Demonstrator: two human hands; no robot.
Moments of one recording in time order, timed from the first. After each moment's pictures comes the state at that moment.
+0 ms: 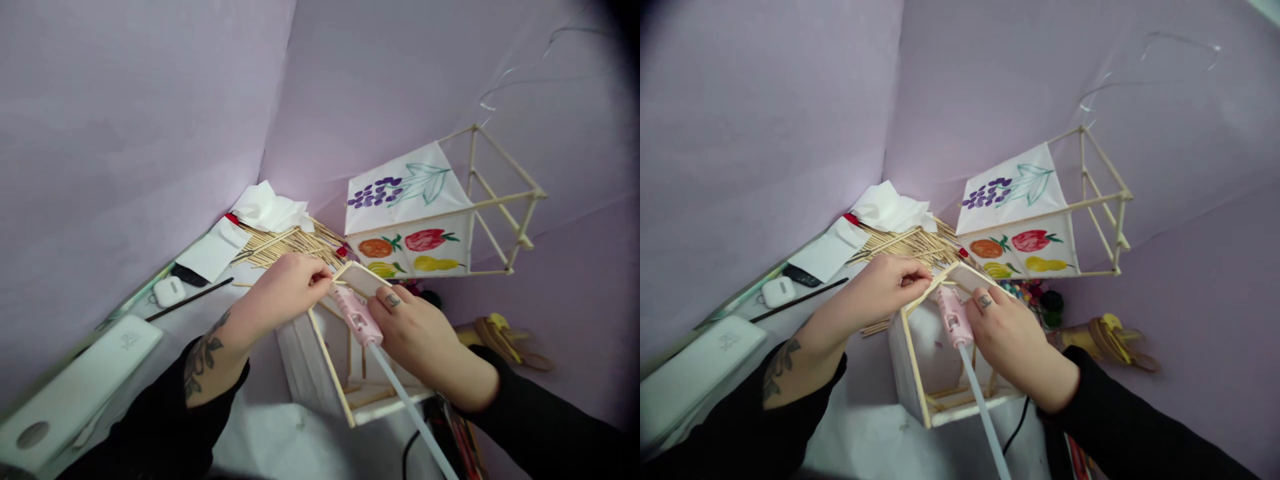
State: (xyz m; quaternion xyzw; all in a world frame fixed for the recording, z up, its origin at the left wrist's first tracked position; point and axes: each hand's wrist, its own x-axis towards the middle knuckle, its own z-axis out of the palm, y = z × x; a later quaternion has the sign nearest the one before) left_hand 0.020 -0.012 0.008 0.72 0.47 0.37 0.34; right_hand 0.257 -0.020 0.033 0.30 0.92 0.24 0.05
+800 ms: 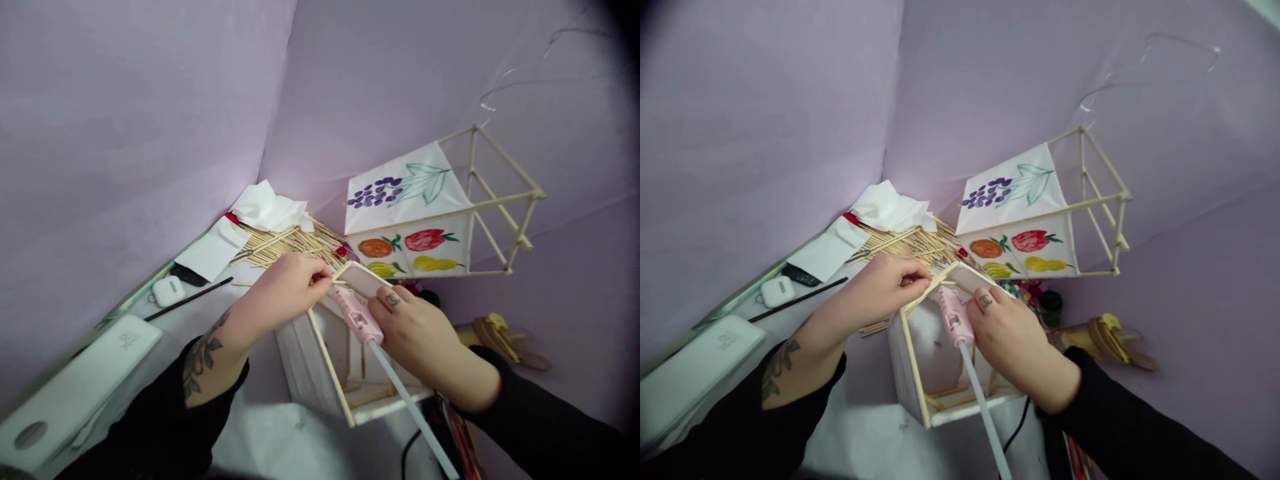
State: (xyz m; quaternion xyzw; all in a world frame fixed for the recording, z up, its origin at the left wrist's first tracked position) left_hand 0.019 -0.013 0.007 0.73 0.47 0.37 0.34; right_hand 0.260 -0.019 0.032 0.31 0.92 0.22 0.09
